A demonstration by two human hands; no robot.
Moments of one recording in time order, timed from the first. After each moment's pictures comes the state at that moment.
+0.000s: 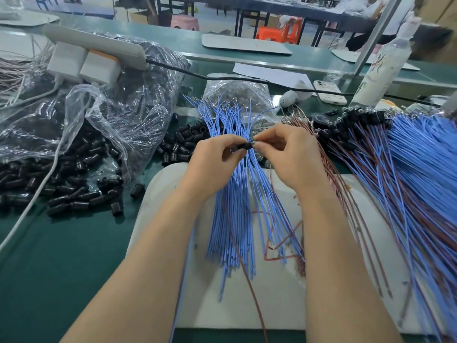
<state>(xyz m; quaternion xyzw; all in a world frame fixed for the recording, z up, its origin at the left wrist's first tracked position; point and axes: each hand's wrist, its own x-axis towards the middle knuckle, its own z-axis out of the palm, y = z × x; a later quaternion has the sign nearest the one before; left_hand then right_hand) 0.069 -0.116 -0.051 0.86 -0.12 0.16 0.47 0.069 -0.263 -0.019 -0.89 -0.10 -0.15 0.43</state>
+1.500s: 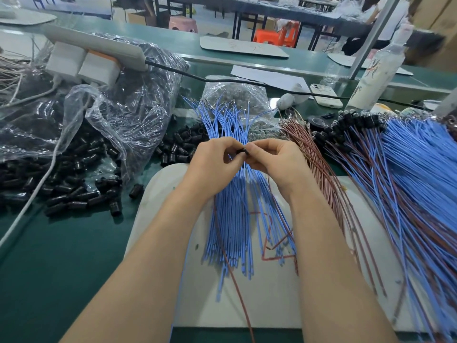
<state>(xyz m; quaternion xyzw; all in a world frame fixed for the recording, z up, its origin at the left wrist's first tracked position) 0.067 -0.118 -0.047 0.88 -0.11 0.13 0.45 0.078 -0.260 -0.039 -0.76 -0.04 -0.01 0.65</state>
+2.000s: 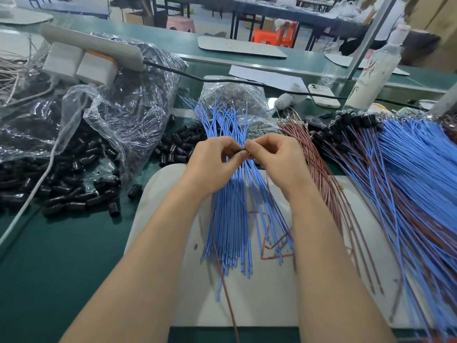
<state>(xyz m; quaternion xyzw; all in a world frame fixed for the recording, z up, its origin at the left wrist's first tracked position) 0.068 -0.117 -0.045 0.88 -0.10 0.11 0.46 0.080 -0.262 -0.037 -0.83 -0.07 -0.10 0.54</state>
